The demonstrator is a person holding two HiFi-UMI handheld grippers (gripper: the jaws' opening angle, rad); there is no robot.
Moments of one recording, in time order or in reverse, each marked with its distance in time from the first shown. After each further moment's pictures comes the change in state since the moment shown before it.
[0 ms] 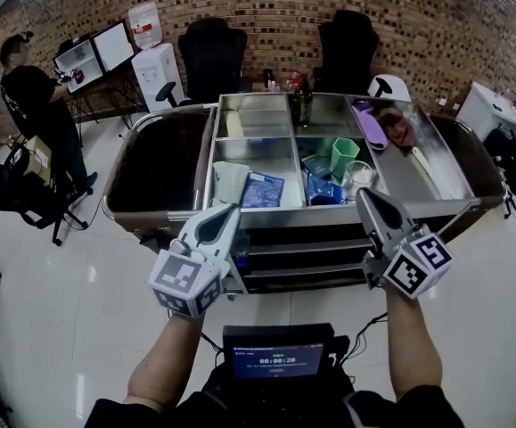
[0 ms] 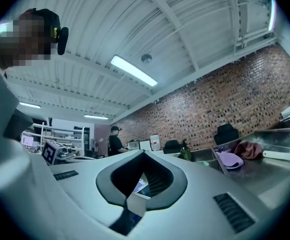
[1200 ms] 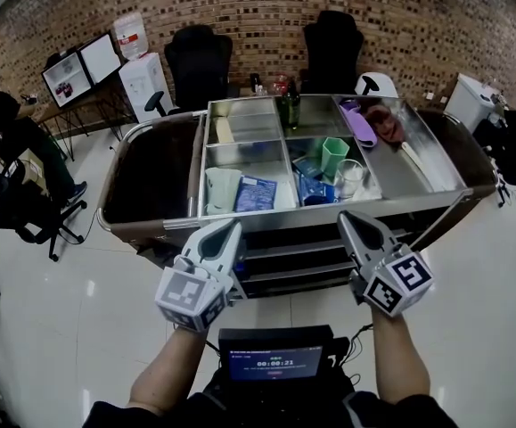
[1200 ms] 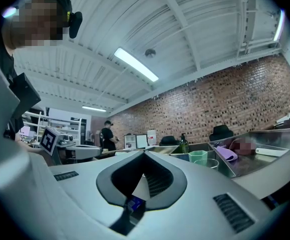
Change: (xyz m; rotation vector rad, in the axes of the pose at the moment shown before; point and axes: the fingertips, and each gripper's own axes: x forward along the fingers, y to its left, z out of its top) left arm -0.005 -0.022 -0.008 -0.014 -0.005 -0.044; right arm -0.018 0.026 -0.040 -0.041 0.057 -0.045
